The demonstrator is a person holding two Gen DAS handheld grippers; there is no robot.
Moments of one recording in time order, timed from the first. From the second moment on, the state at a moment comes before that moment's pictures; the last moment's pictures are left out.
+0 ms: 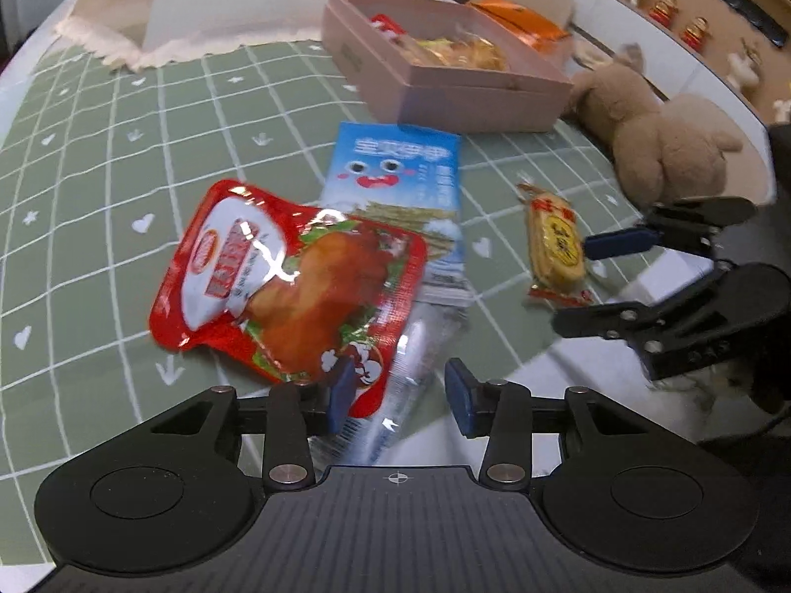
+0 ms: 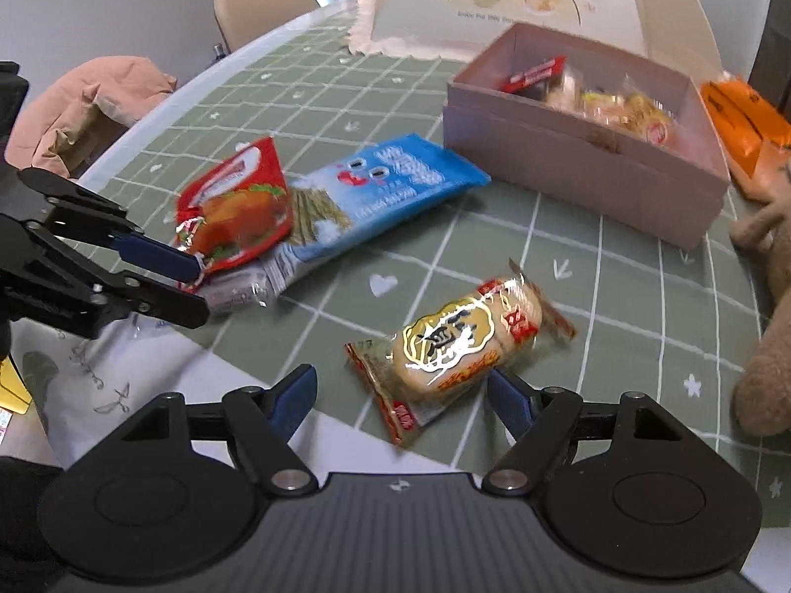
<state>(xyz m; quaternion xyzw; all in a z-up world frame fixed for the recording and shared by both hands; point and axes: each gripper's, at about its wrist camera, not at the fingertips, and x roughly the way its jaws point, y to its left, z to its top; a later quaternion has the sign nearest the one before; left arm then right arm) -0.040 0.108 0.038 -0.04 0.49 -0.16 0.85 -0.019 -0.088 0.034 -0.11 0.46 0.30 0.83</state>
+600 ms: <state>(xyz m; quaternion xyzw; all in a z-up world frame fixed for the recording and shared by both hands) -0.037 0.097 0.036 -0.02 0.48 -0.15 0.86 -0.026 -0.052 0.057 -0.18 0.41 0.32 0.84</state>
